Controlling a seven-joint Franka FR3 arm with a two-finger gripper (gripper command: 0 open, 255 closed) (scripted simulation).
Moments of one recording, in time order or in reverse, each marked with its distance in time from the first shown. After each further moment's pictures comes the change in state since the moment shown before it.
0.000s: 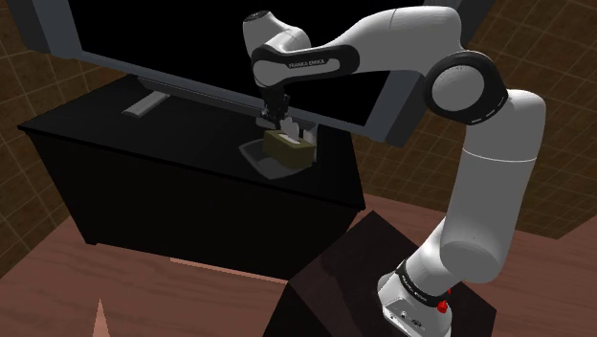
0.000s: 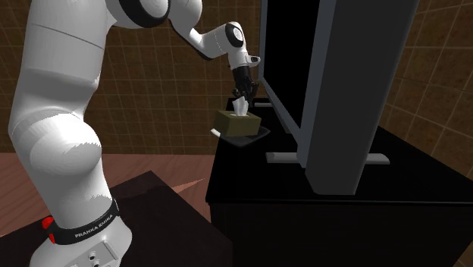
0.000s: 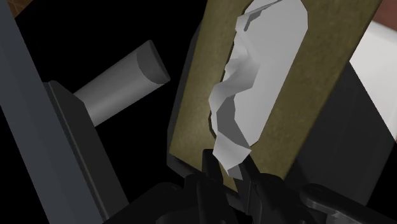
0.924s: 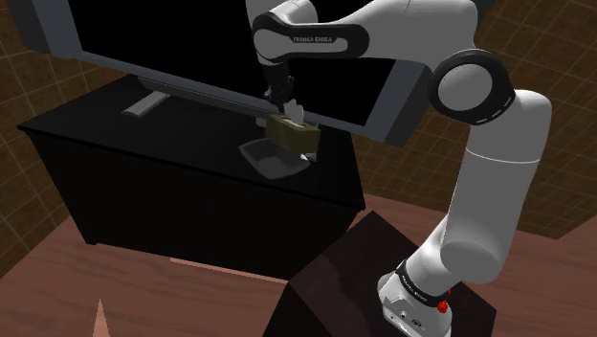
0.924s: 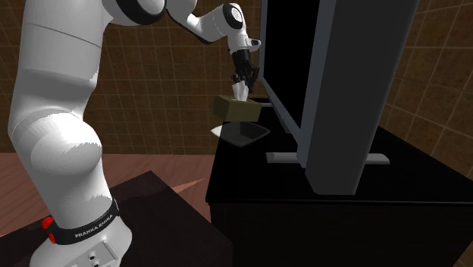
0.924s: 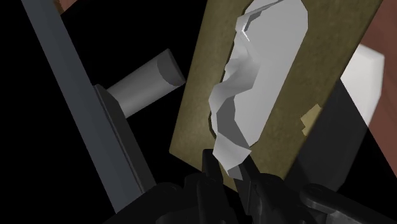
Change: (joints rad) arm 0.009 -0.026 0.003 0.122 0.011 -0.140 -0.049
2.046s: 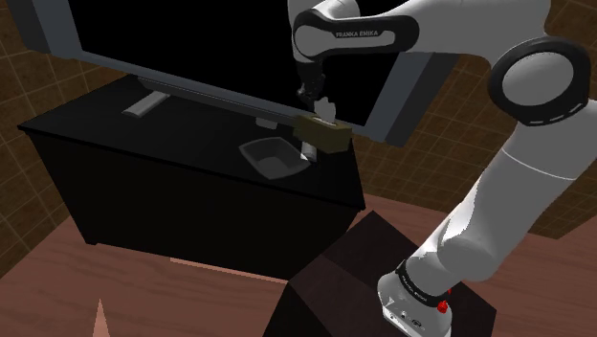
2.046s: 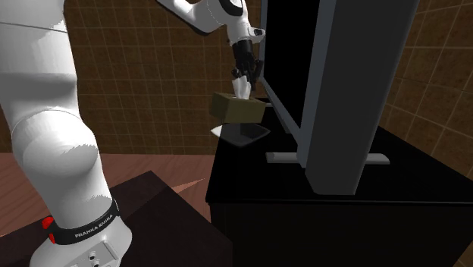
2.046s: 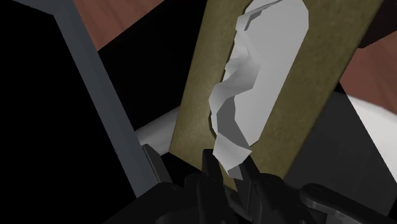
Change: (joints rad) arm -0.076 -0.275 -0.038 -0.306 0.015 0.073 -0.091
